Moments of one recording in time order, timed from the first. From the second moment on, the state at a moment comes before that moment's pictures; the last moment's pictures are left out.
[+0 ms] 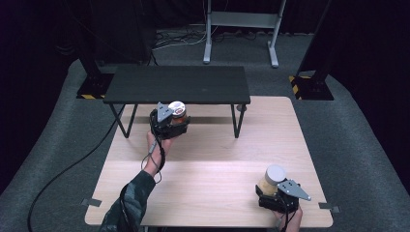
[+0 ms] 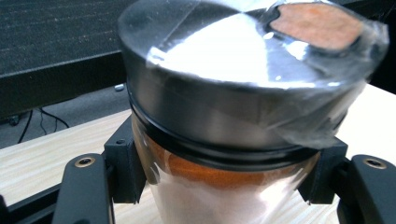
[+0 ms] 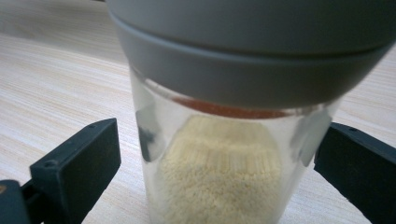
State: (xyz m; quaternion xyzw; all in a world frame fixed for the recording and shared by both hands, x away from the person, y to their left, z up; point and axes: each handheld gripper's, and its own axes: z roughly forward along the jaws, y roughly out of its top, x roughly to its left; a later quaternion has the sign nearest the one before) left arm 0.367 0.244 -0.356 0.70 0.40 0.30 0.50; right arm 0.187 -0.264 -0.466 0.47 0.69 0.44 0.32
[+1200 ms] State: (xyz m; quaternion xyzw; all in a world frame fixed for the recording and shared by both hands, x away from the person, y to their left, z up) left arm 0.375 0.244 -0.335 0.71 0.39 0.29 0.51; right arm 0.187 -0.263 -0.465 0.47 0.70 0.44 0.32
